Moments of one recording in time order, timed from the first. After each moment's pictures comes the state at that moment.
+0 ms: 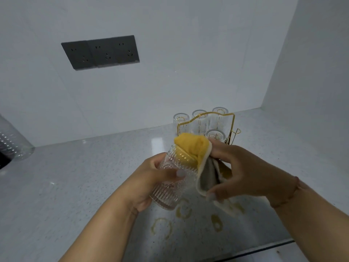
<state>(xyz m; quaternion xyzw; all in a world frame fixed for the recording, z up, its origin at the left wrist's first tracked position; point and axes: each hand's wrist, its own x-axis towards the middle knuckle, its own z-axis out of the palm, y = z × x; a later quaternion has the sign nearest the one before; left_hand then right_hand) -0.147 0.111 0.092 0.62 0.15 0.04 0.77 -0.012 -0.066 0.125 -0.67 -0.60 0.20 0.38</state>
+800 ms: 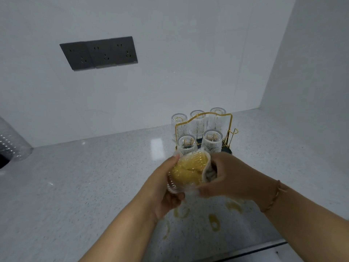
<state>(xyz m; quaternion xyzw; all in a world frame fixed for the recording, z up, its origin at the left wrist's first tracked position) -0.134 0.074 0.082 0.50 0.34 -0.02 0.80 -0.020 -0.061 0.110 -0.72 -0.54 0.24 0.37</state>
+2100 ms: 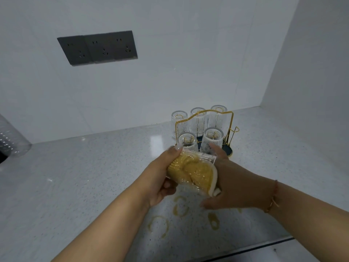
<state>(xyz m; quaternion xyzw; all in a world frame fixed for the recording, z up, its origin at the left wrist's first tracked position) -0.124 0.088 0.087 0.58 0.28 0.02 0.77 -0.015 -0.060 0.093 -0.73 -0.65 0.12 0.17</state>
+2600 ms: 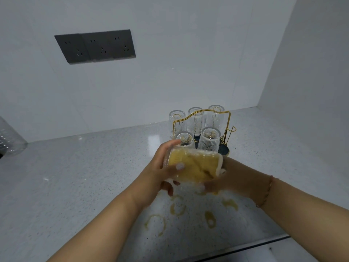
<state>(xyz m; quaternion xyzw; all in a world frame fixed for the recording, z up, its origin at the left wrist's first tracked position) -0.136 0.096 0.071 0.68 0.15 0.06 0.71 -0.011 -0.067 0.099 -0.64 -0.43 0.44 0.47</state>
